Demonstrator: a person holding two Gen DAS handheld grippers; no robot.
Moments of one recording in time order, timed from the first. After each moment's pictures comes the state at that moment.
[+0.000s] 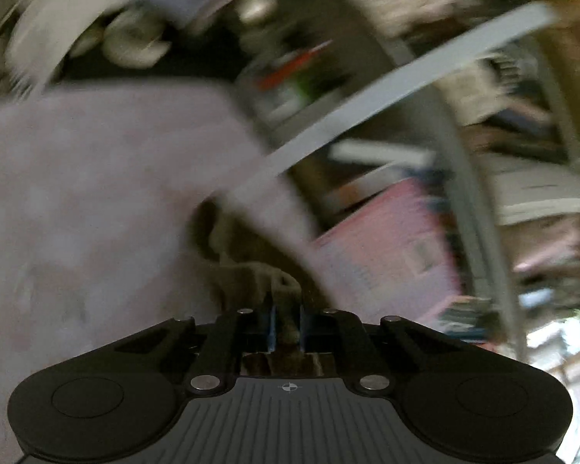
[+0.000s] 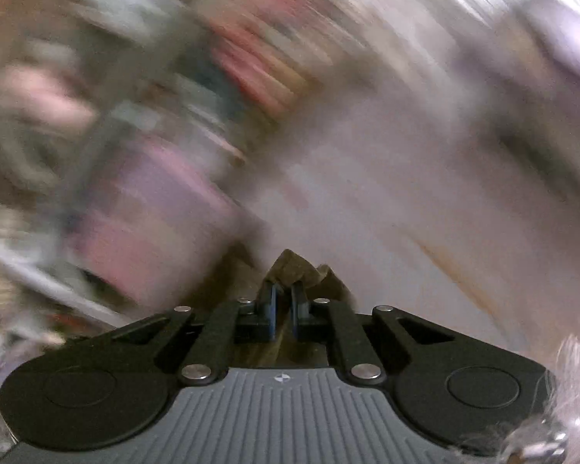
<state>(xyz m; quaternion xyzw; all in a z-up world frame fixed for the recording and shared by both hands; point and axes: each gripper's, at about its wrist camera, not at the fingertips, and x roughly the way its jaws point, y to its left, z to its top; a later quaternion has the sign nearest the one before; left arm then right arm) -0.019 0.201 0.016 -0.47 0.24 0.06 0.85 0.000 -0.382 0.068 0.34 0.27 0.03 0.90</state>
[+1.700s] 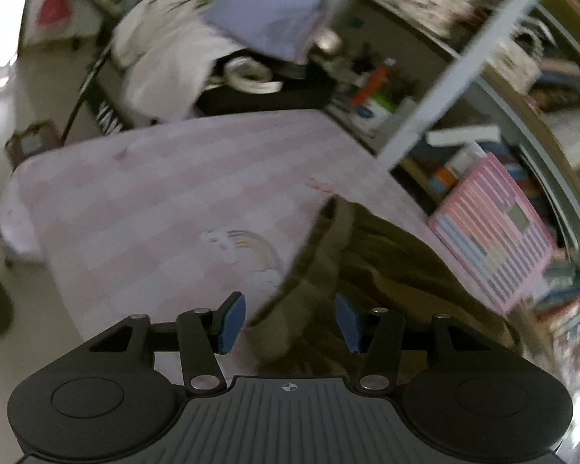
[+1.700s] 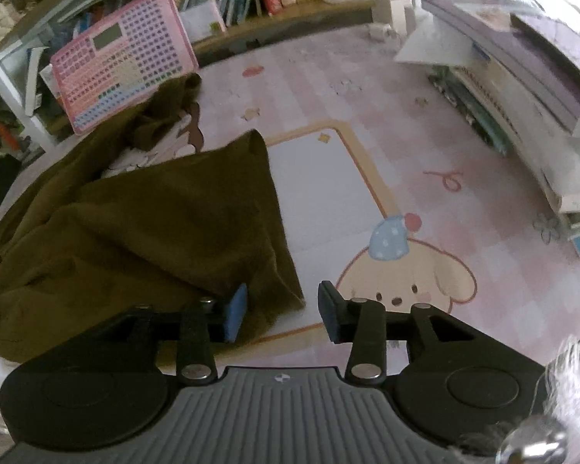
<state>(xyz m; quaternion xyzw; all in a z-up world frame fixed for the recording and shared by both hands) -0.130 0.166 -0.016 -0.34 0.29 0.21 0.87 -0.079 -0.374 -0.038 0.14 0.44 0.02 0.89</state>
